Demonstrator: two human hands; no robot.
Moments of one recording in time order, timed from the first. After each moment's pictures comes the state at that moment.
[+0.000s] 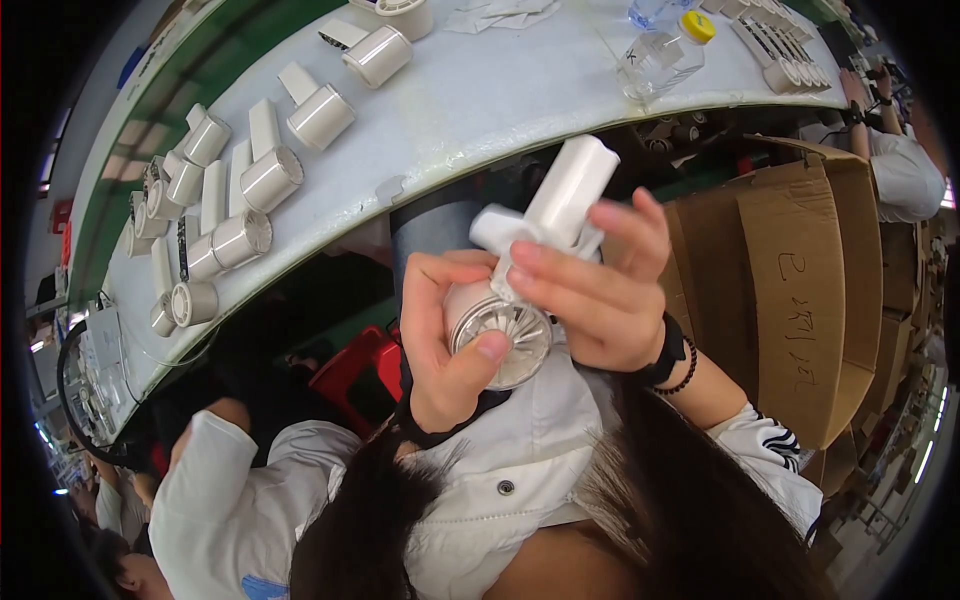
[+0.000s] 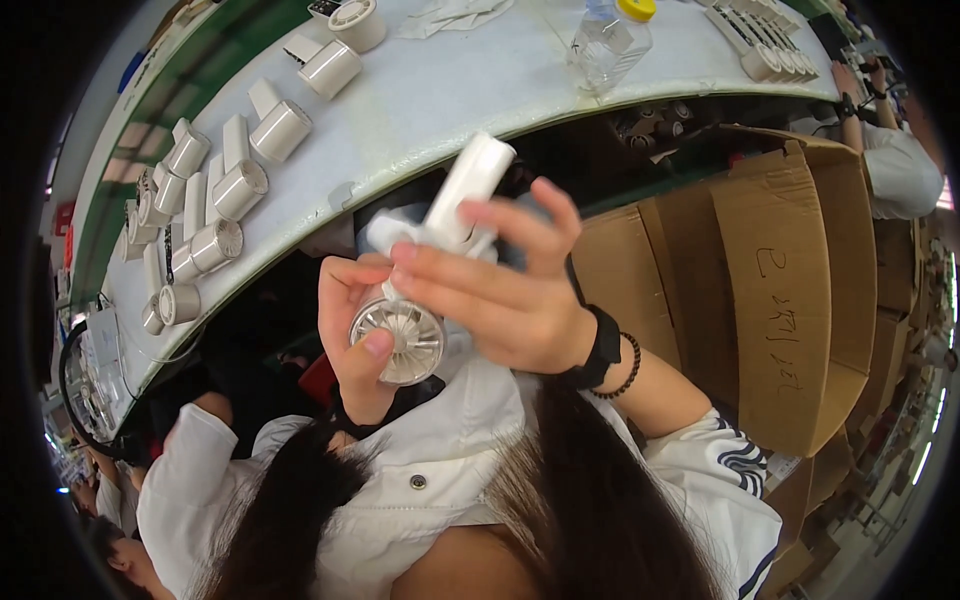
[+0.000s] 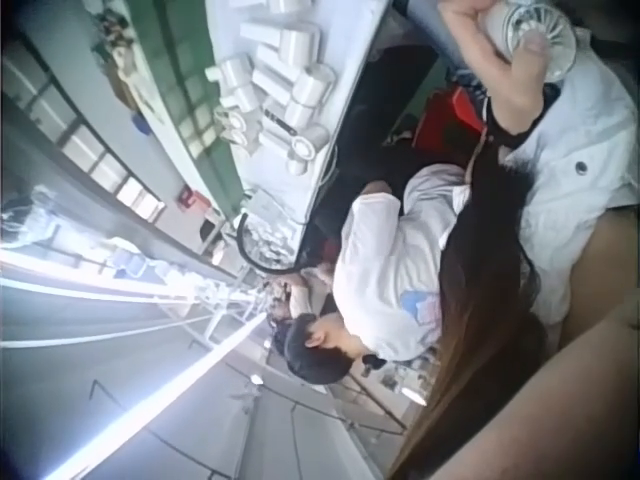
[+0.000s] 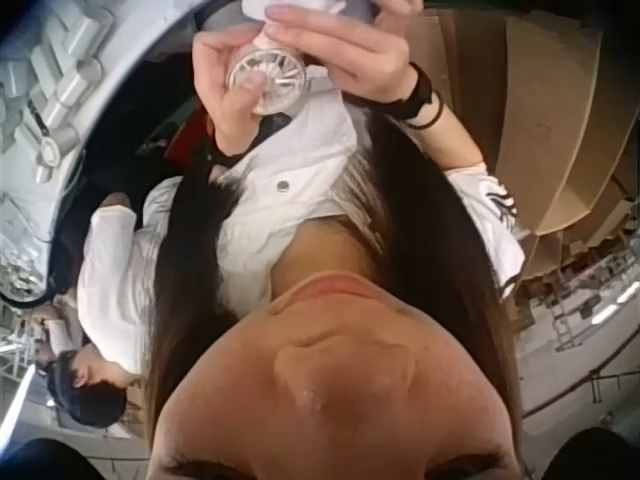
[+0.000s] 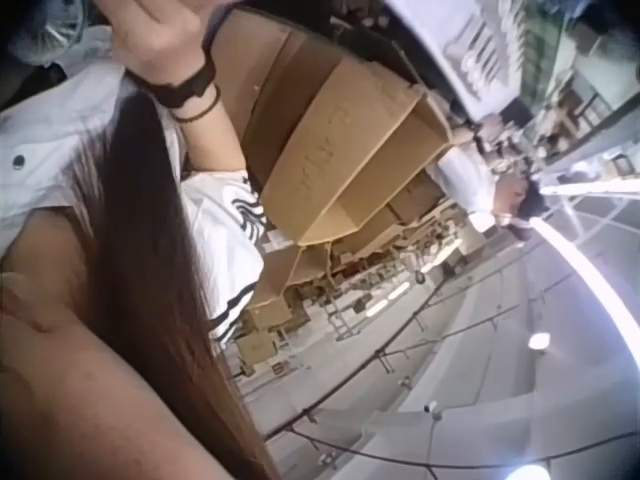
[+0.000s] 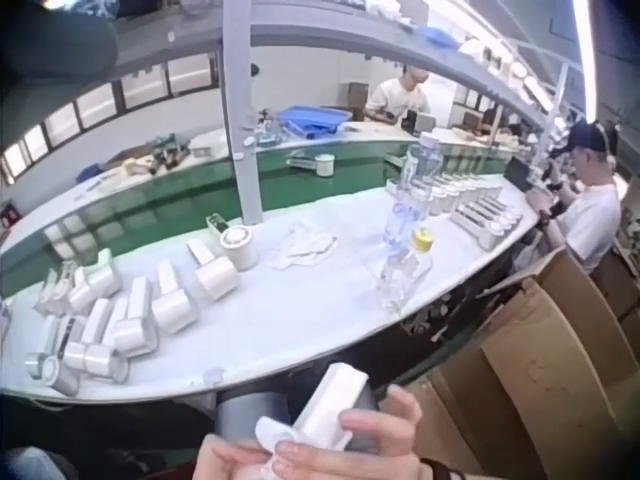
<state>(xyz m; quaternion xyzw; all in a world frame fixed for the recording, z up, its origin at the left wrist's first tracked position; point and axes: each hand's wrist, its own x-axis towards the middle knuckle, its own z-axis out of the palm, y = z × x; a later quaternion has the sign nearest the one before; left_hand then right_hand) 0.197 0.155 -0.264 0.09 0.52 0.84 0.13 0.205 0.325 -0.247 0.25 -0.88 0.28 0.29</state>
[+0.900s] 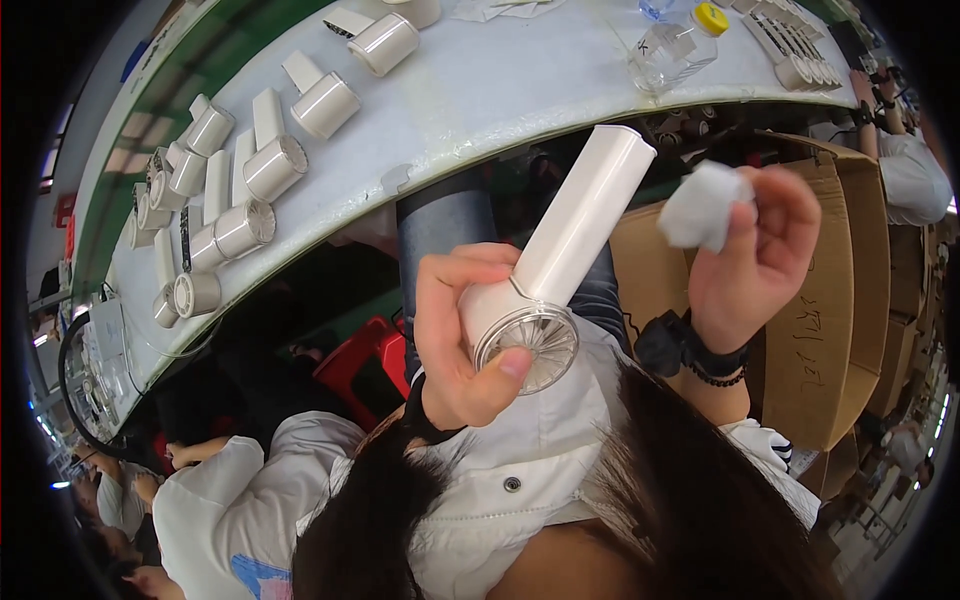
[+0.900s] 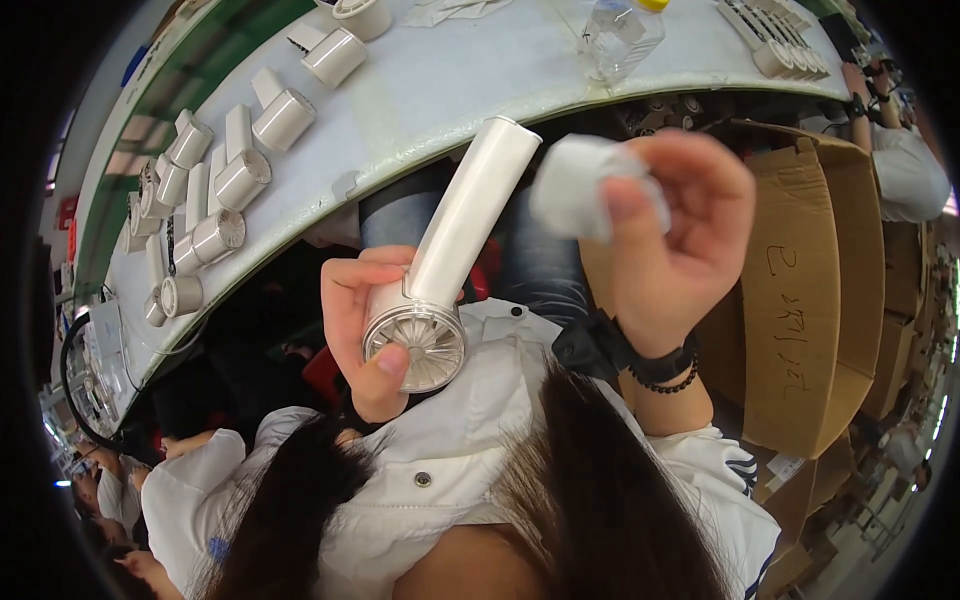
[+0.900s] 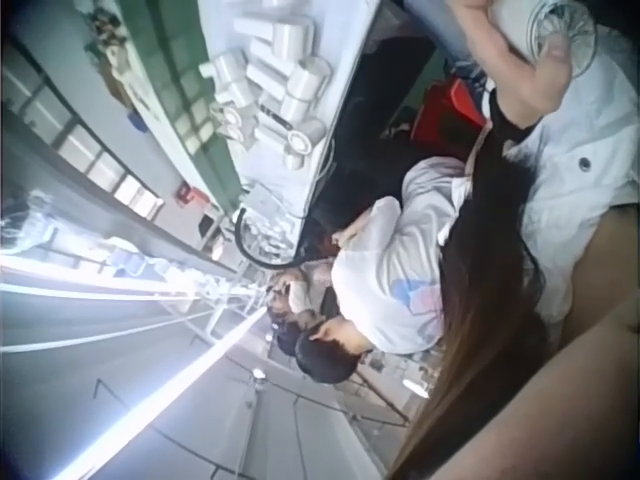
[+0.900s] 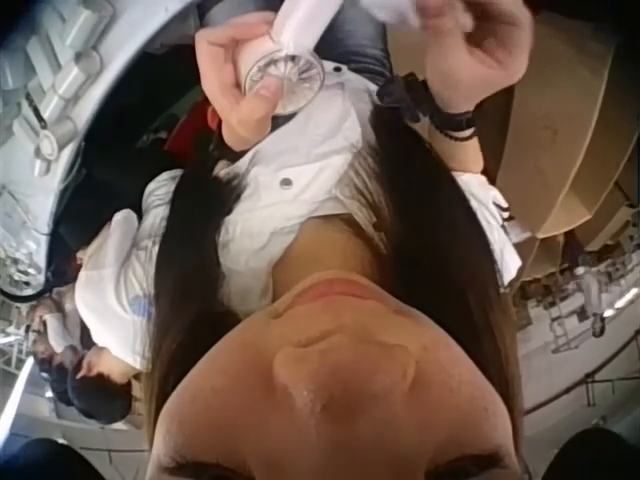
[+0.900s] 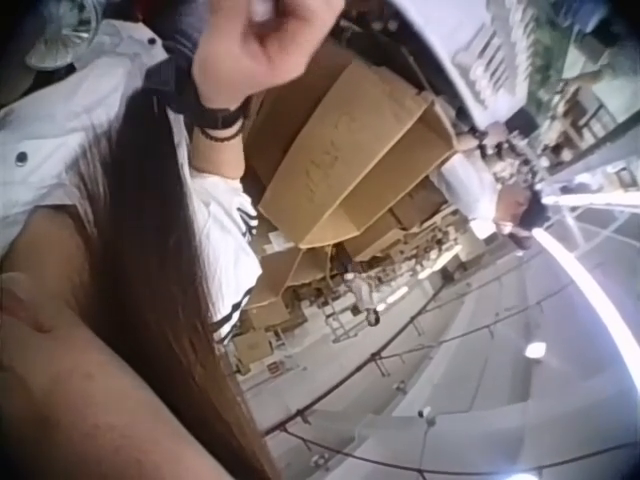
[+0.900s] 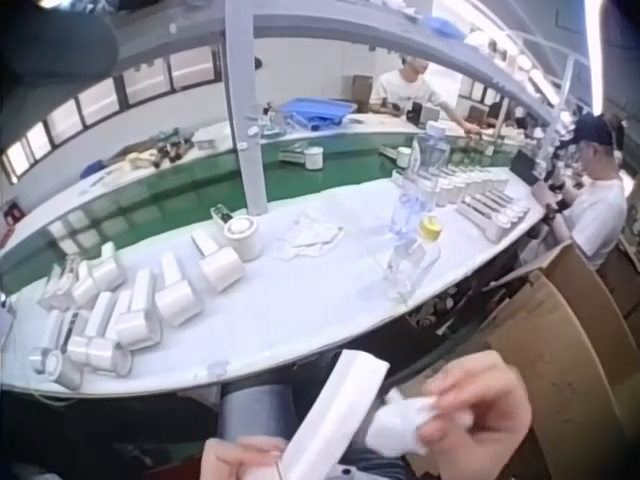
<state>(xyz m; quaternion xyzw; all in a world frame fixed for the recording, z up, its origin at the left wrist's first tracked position) 0.202 0.157 -0.268 0.15 0.53 0.83 0.09 0.200 0.354 -0.231 0.01 -0.65 0.66 0.38</state>
